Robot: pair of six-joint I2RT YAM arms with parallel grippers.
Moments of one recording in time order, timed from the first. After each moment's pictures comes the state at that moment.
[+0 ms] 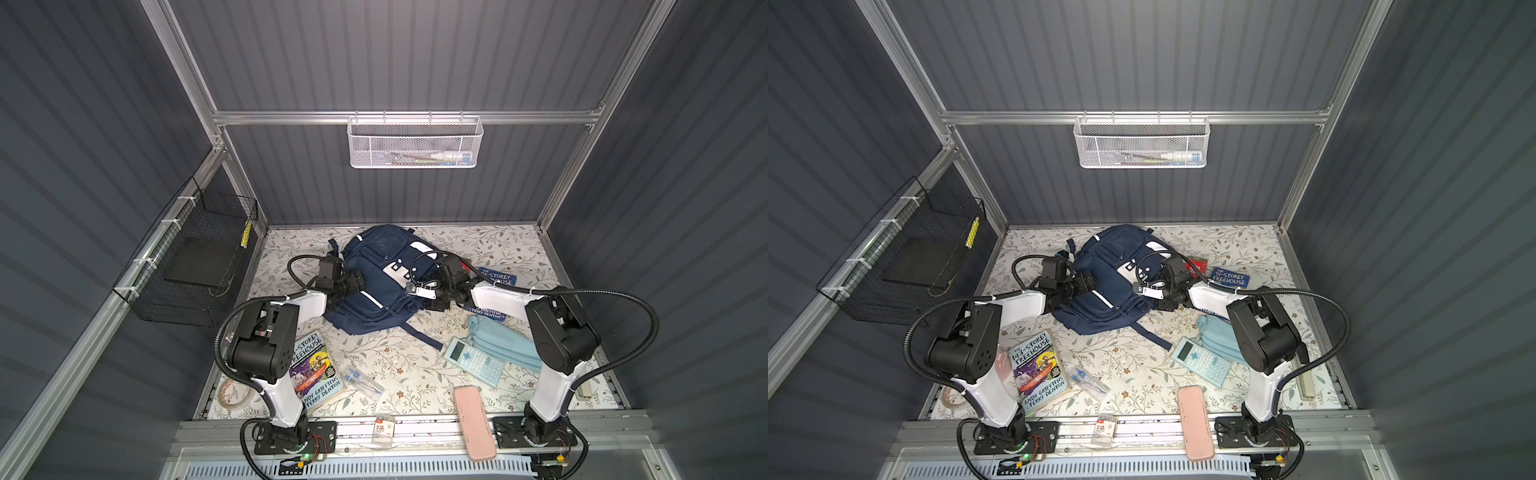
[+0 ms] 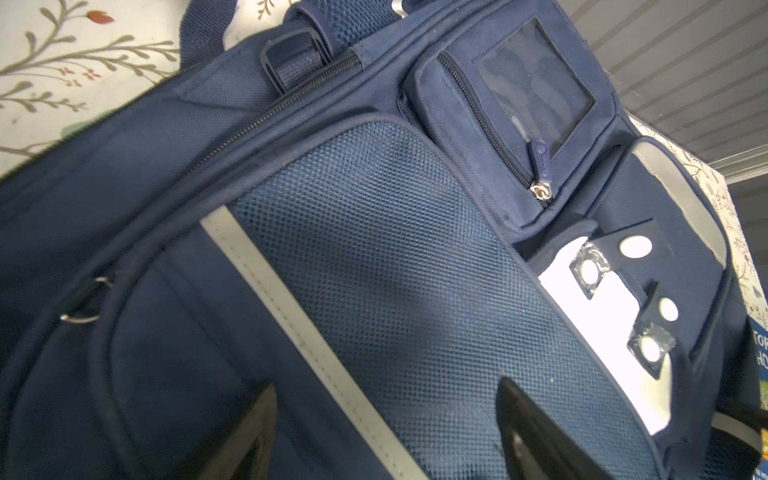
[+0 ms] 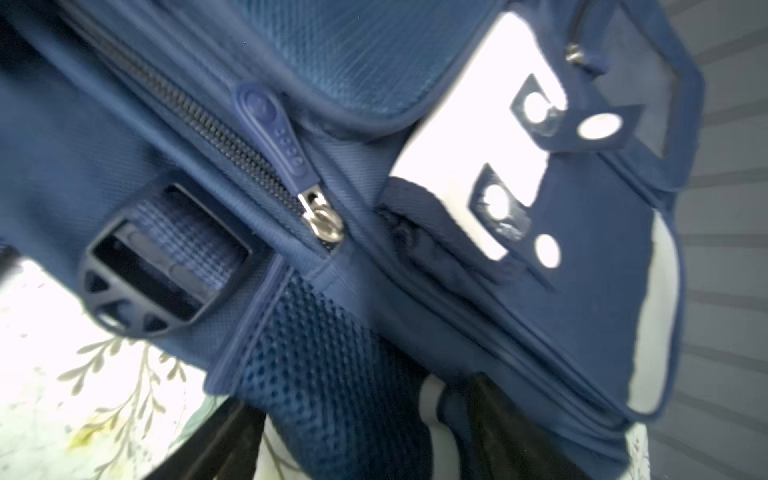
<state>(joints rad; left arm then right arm) -0.25 1.77 0.93 0.13 0.15 -0.49 0.53 1.86 1.12 -0.16 -0.11 -1.04</state>
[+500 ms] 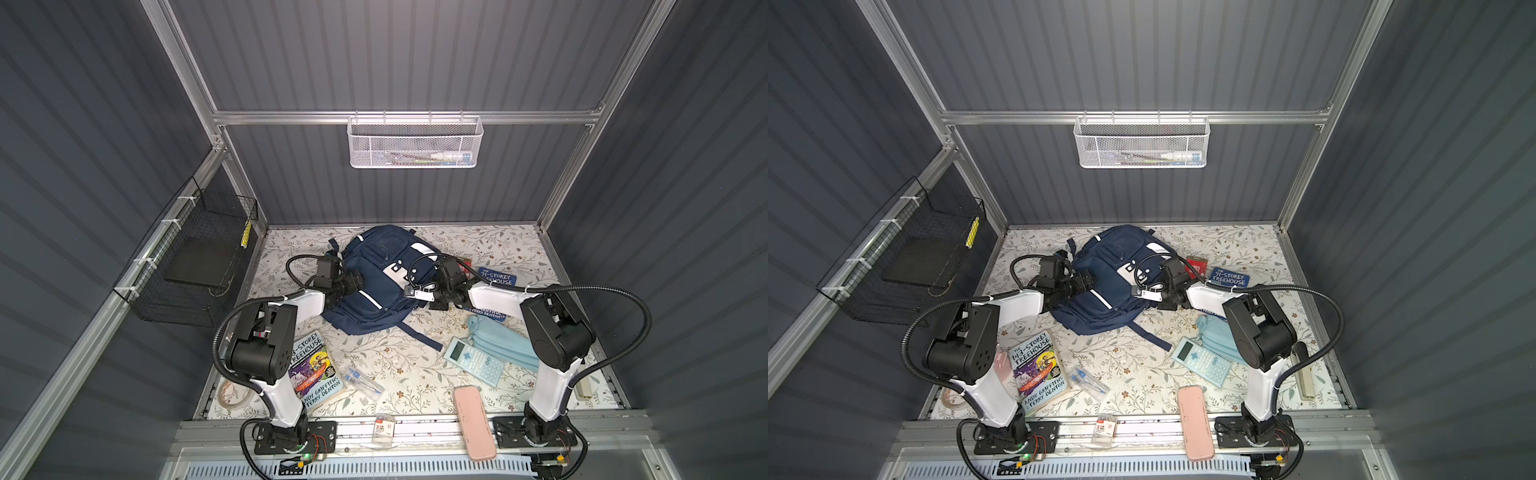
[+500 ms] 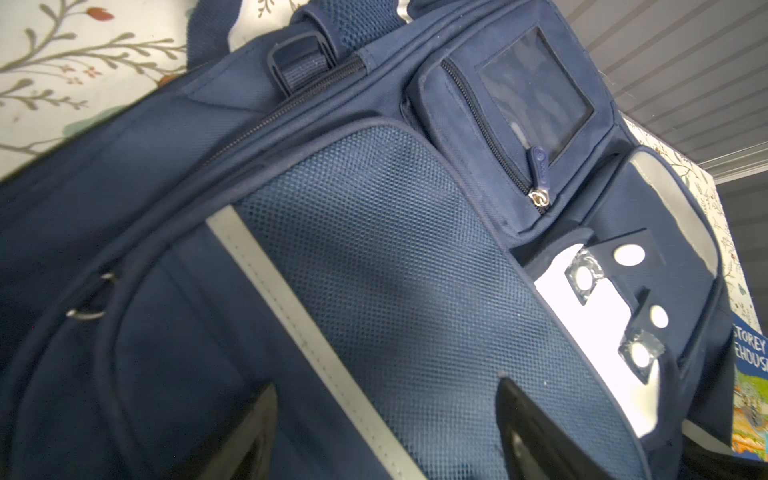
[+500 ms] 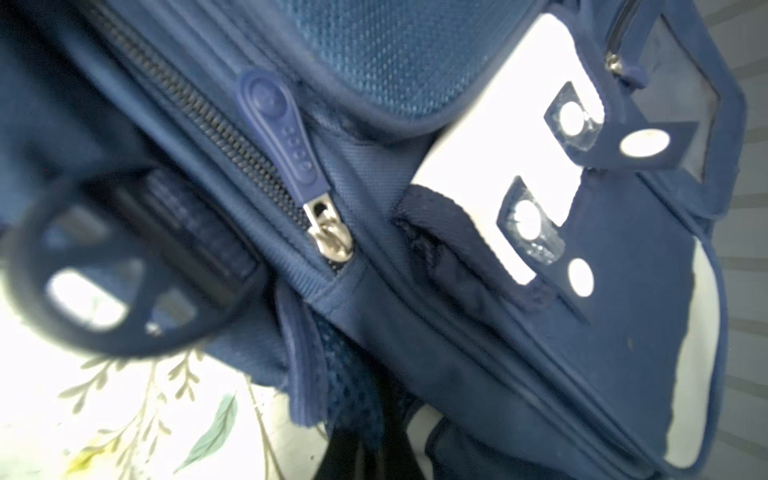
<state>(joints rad) -0.23 1.75 0.94 0.09 0.18 -0.49 0.53 1.87 1.13 -0.18 -0.14 -1.05</state>
